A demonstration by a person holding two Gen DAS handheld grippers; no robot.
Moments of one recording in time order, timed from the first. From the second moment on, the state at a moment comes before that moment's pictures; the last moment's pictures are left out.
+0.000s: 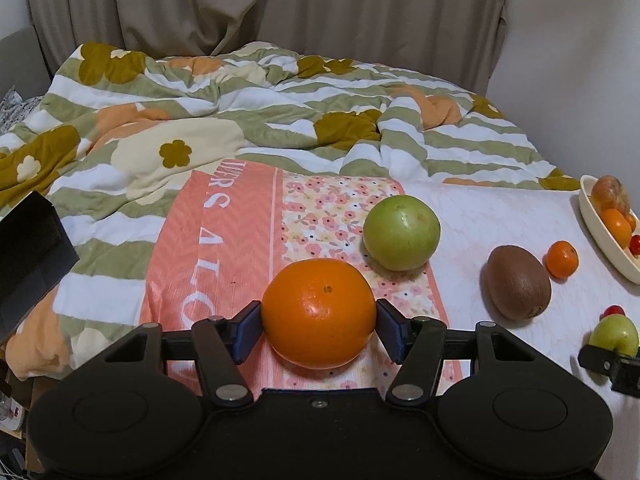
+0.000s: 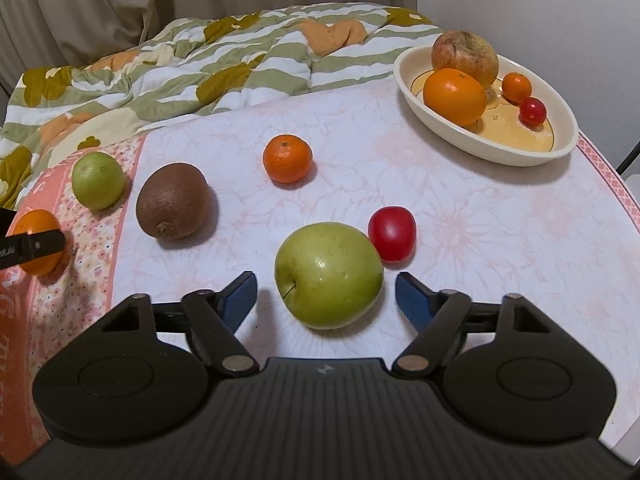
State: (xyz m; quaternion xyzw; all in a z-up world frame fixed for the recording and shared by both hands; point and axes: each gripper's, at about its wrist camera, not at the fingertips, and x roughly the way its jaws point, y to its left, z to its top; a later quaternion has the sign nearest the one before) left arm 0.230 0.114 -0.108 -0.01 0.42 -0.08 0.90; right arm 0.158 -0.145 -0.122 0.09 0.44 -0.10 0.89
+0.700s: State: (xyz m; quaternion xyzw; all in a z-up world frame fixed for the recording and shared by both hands) left arm 0.188 0.122 -0.087 -0.03 0.41 -0.09 0.91; right arm 0.143 -0.138 -0.107 0.08 0.41 -0.10 0.90
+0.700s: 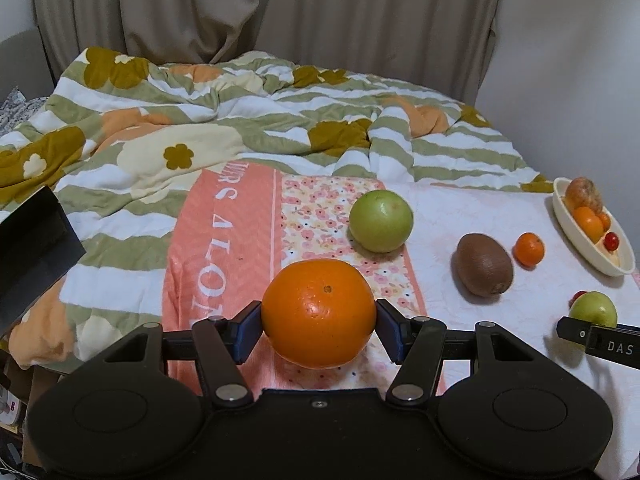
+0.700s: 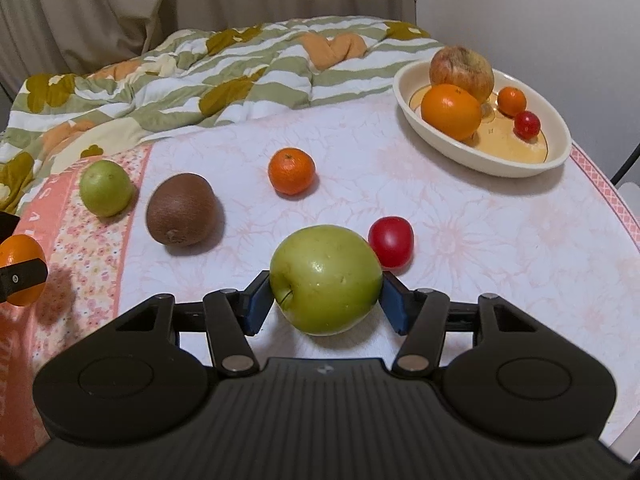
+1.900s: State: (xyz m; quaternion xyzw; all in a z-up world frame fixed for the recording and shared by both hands) left arm 0.067 -0.010 0.015 -0.04 0.32 -0.11 0.94; right arm 0.033 -0.272 -0.004 0.05 0.36 -0.04 0.93
